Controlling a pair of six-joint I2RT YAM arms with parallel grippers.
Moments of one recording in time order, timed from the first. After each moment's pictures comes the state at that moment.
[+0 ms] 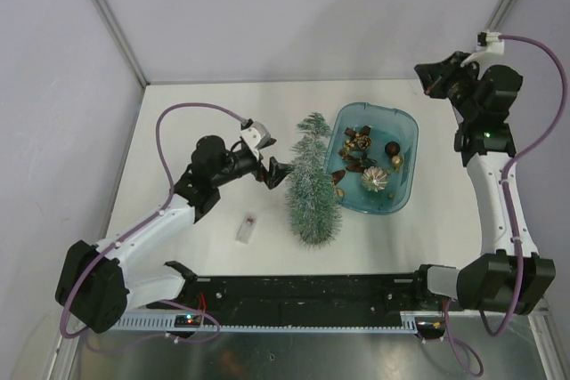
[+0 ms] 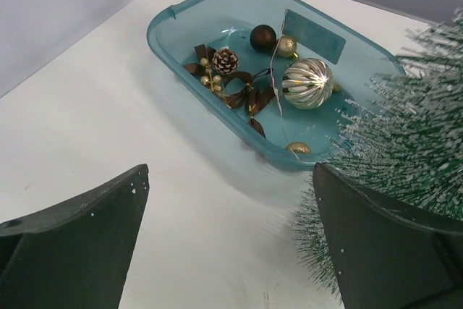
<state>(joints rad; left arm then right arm) -0.53 1.15 0.72 0.29 0.47 0.07 -0.08 1.27 1.30 0.01 -0.45 0.43</state>
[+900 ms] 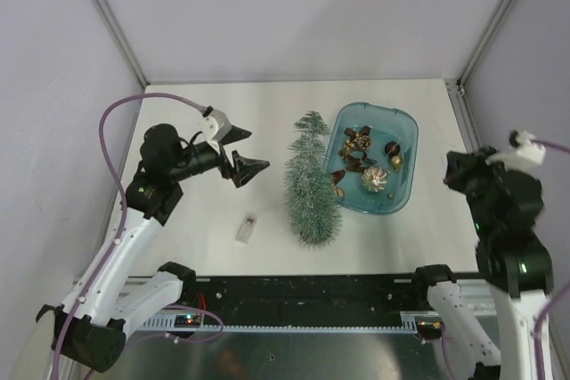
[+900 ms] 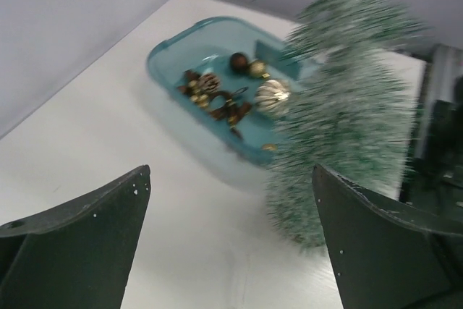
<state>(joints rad) -0.34 0.91 0.92 -0.13 0.69 0.08 0.11 0.63 1.13 -0.70 0.20 0.43</state>
